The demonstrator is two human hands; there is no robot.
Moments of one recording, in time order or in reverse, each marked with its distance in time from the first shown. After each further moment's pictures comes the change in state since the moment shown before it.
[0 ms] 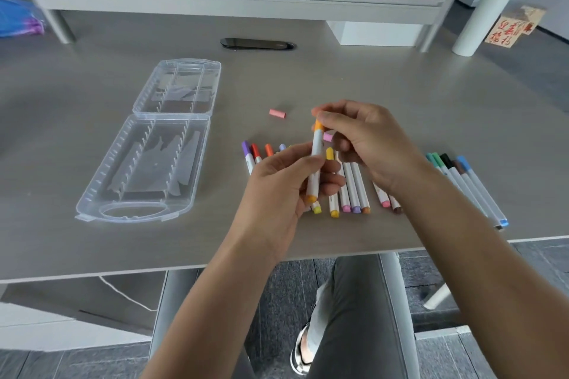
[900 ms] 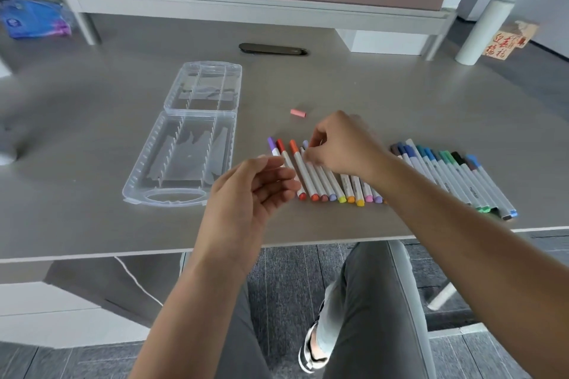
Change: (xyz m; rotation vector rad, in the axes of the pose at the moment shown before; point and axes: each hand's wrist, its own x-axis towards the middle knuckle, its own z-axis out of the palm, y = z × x) left_hand -0.037 0.024 -0.072 -0.125 0.182 0.051; right_hand -0.001 -0.004 0.061 -1.054 -0.027 -0.100
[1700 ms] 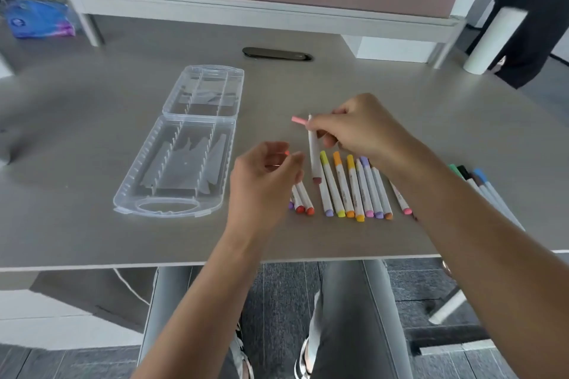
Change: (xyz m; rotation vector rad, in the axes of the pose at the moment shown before) left_hand 0.037 -0.010 0.025 0.601 0.060 0.306; right_hand 0.011 -0.005 -0.036 0.473 0.008 0.085
